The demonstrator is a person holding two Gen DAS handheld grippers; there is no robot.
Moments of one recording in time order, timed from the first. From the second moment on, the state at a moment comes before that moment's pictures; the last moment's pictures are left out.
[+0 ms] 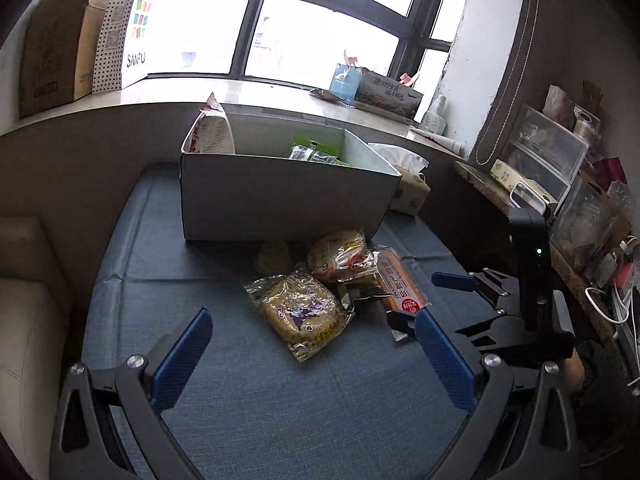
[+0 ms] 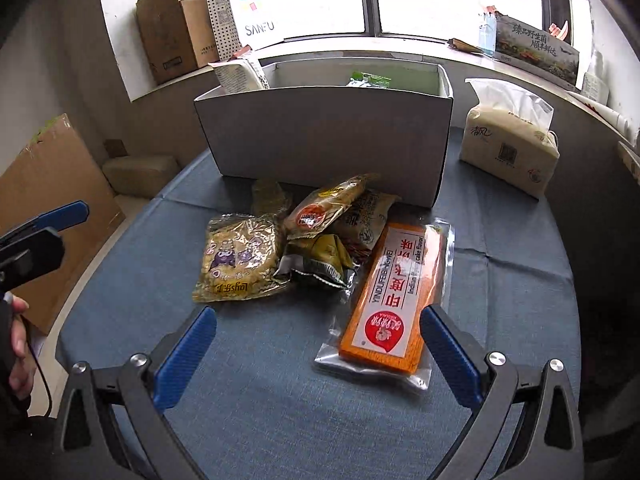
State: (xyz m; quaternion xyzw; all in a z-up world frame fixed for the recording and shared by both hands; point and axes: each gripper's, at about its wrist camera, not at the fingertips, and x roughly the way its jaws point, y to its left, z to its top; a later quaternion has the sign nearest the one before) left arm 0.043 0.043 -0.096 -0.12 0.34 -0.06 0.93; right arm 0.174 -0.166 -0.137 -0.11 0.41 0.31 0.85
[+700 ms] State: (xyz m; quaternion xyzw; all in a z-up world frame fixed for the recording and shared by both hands) left arm 0.052 0.049 -0.120 -0.12 0.38 -0.05 0.92; right arm 0.254 -0.128 -0.139 -0.04 0.42 0.33 0.84
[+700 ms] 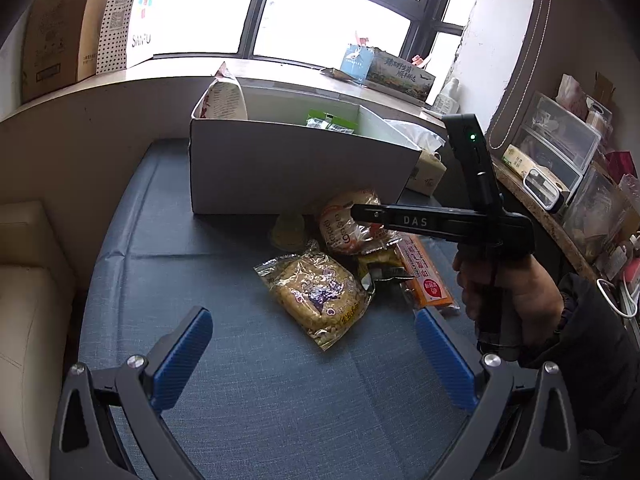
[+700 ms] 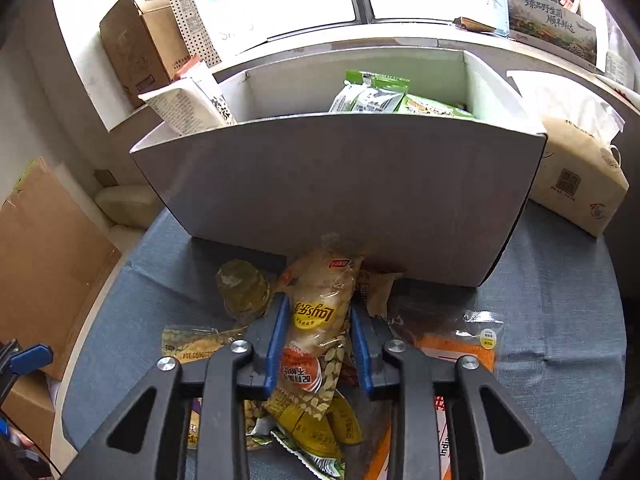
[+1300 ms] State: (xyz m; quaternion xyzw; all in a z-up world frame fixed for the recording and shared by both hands) left arm 0.136 0.018 -0.173 -0.03 0.46 -0.11 0.88; right arm 0.166 -0.213 -0.067 -0.01 0.34 0.36 0.87
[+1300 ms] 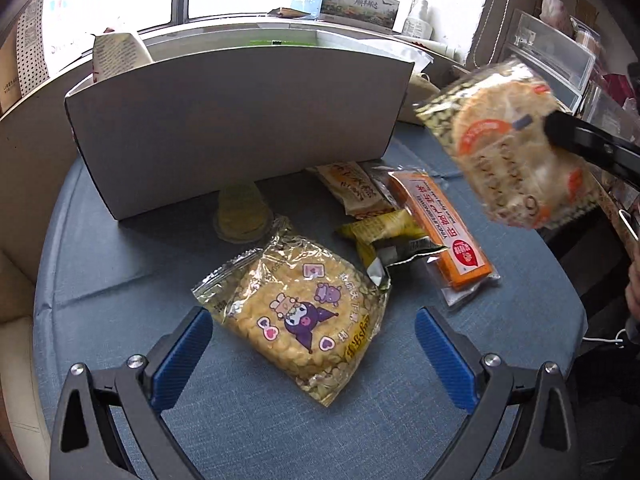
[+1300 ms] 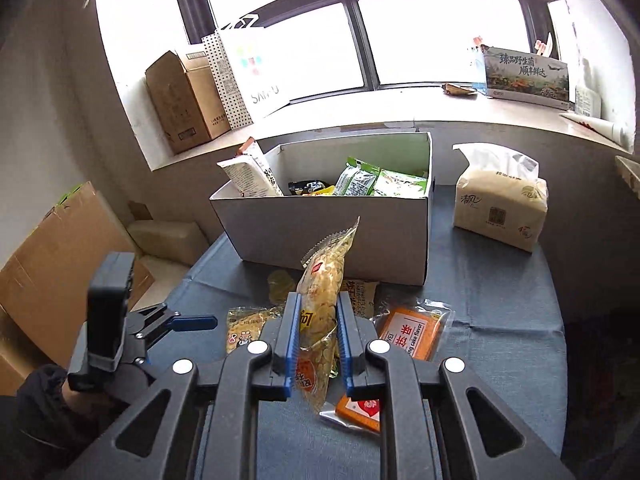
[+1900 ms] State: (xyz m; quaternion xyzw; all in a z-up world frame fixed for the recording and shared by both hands) left arm 0.103 0.050 -0.146 -0.05 0.40 -0.09 0.91; right arm 0.144 -0.238 -0.075 0.02 0.35 0.35 0.87
